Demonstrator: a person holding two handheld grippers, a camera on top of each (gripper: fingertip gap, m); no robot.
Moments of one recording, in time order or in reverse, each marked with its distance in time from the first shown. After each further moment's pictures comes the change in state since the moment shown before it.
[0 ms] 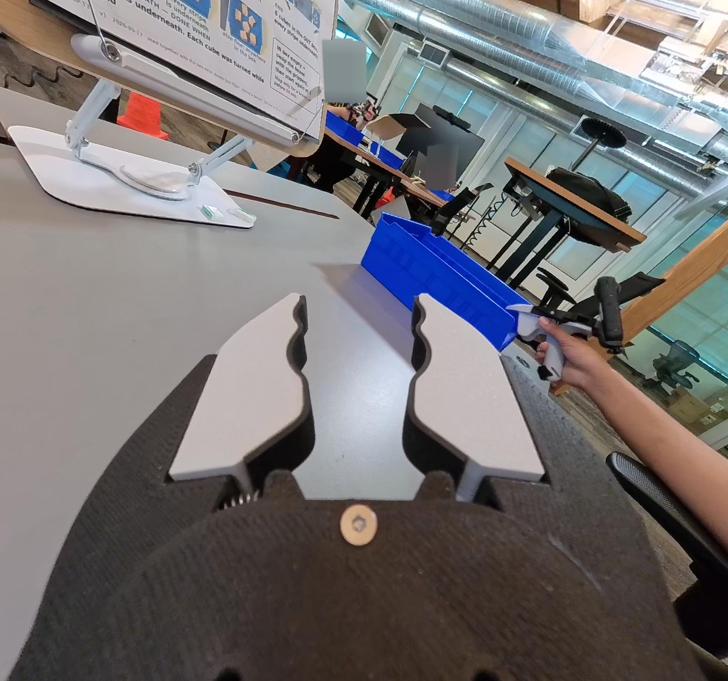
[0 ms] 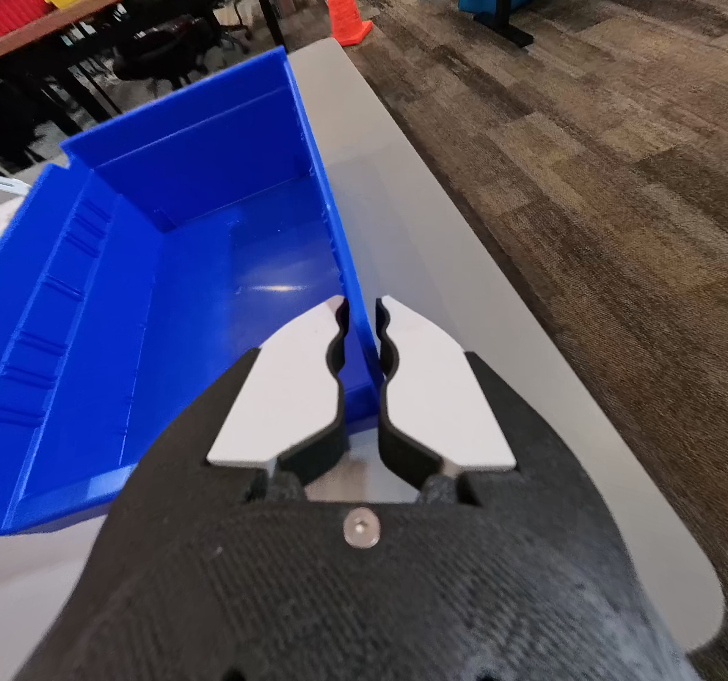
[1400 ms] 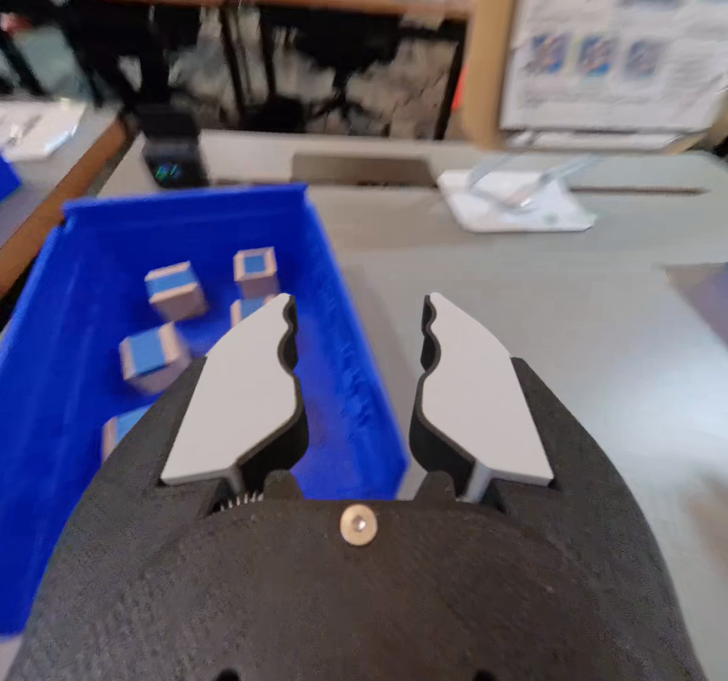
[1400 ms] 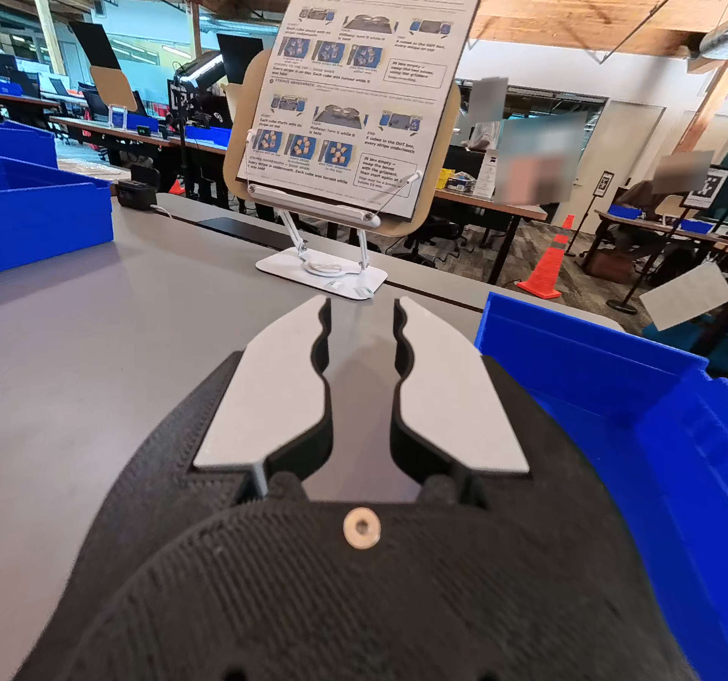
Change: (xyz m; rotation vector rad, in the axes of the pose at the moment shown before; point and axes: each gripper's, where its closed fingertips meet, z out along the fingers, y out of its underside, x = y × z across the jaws) left arm -0.137 -0.126 -0.161 -0.140 -0.789 0.292; right arm -0.289 0.003 -0.078 0.468 -0.560 -0.518
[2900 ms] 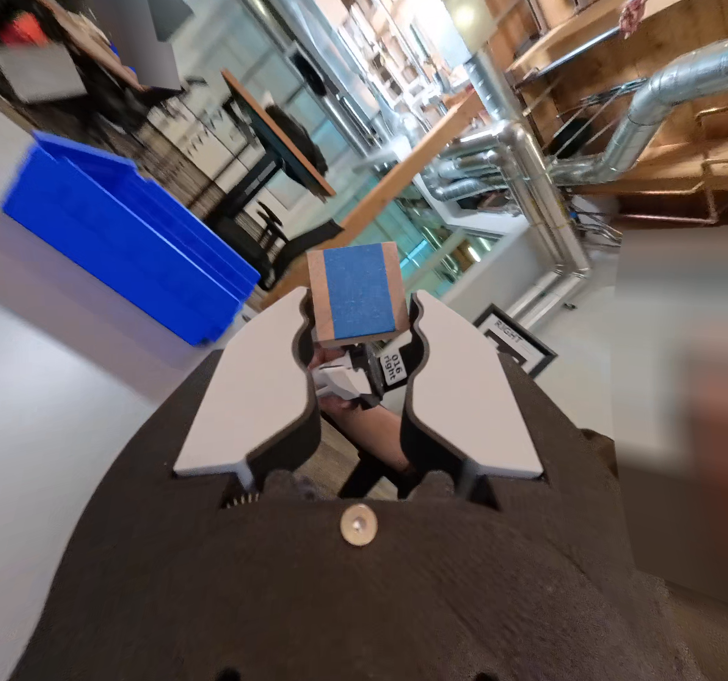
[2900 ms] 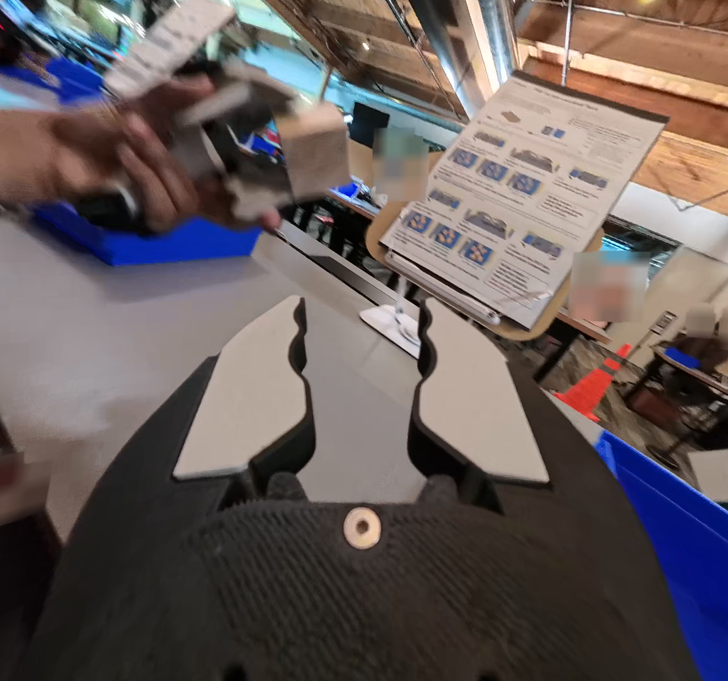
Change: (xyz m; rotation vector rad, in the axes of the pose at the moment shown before) left arm 0.293 -0.029 -0.070 -0.178 1.579 -0.566; right arm -0.149 -0.048 -0.020 0.150 -0.240 -0.240
